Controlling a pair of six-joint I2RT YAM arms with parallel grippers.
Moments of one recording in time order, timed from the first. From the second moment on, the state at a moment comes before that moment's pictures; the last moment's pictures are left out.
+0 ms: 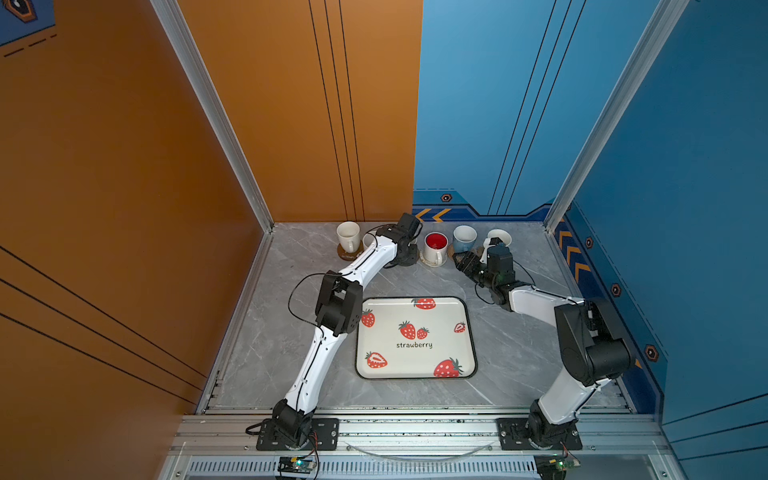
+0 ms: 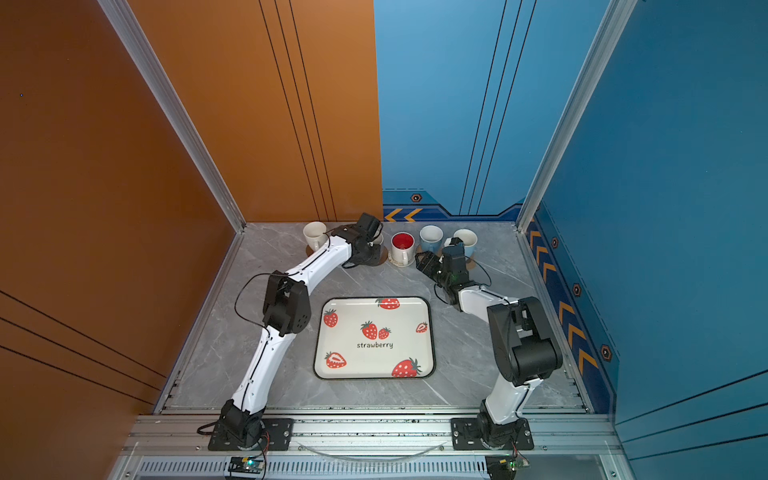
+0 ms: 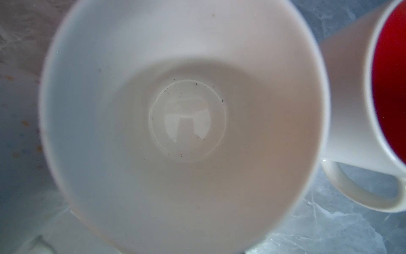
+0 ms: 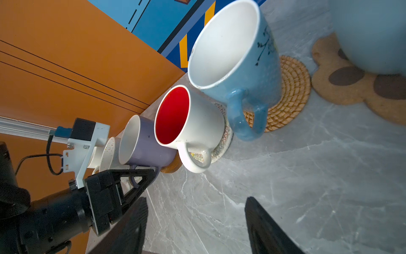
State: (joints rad) left arm -0.50 2.52 2.36 -0.91 -0.09 -0.41; right arm 0.24 1.72 0.93 0.33 -0.17 0.81
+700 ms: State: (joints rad) left arm -0.50 2.52 2.36 -0.91 -0.07 -0.42; right arm 0.23 1.73 0.93 0.35 -0.19 0.81
